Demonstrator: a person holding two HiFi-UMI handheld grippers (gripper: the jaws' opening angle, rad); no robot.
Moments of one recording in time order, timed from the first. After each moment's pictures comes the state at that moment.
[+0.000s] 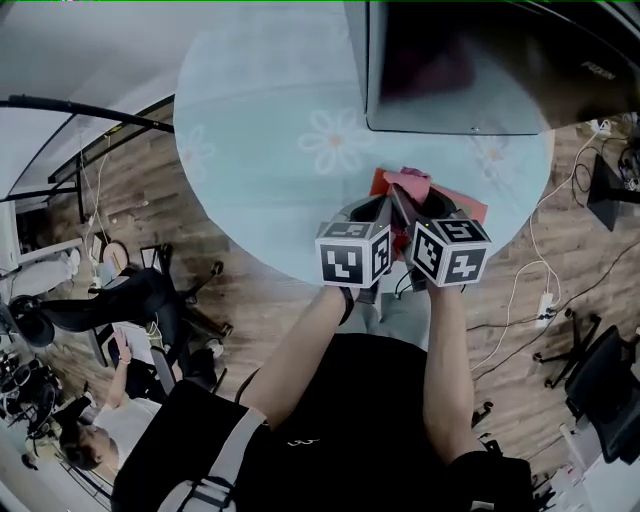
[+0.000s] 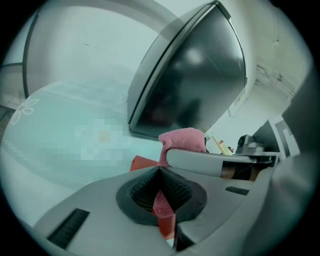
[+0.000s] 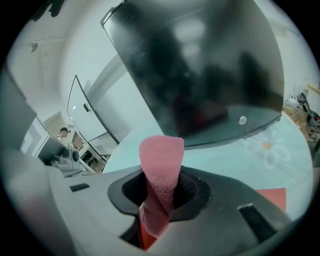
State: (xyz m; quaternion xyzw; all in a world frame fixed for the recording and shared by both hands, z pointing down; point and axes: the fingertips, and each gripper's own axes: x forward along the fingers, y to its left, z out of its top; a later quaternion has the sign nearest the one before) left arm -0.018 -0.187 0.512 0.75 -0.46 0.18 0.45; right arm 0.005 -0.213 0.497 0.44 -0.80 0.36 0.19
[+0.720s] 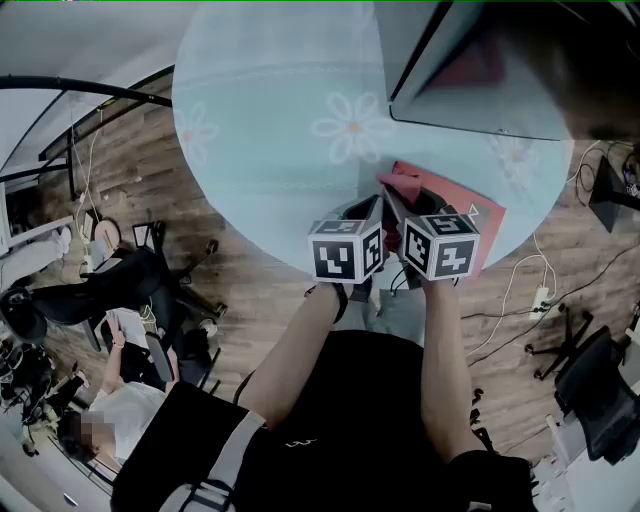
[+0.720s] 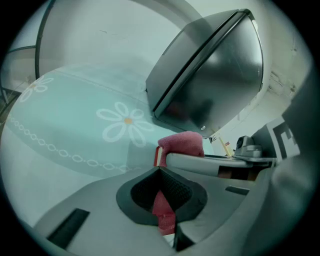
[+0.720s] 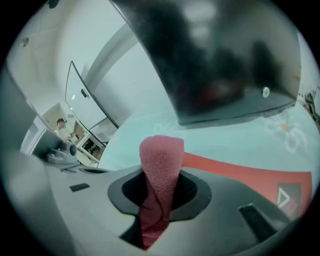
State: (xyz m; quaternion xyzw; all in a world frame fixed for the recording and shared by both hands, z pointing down) left arm -0.064 -0.171 0.559 0.70 -0.47 0.19 0.50; right arm -0.039 -0.196 0.552 0.41 -0.78 0.39 0.26
